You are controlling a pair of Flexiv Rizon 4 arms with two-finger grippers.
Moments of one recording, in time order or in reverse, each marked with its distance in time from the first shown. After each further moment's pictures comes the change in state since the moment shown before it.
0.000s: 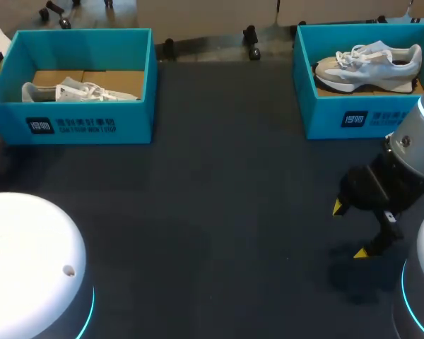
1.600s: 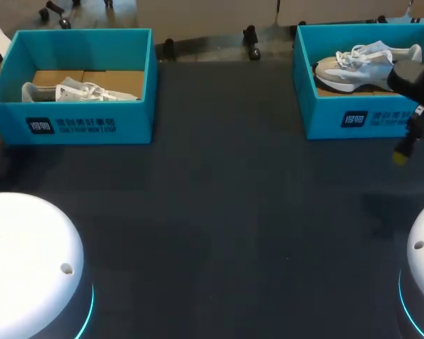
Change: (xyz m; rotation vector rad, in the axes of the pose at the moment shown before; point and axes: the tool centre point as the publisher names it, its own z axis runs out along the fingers) left arm 0.000 -0.002 0.001 -0.012 0.000 0.000; right arm -0.100 -0.107 -0.119 0.200 -0.090 0.885
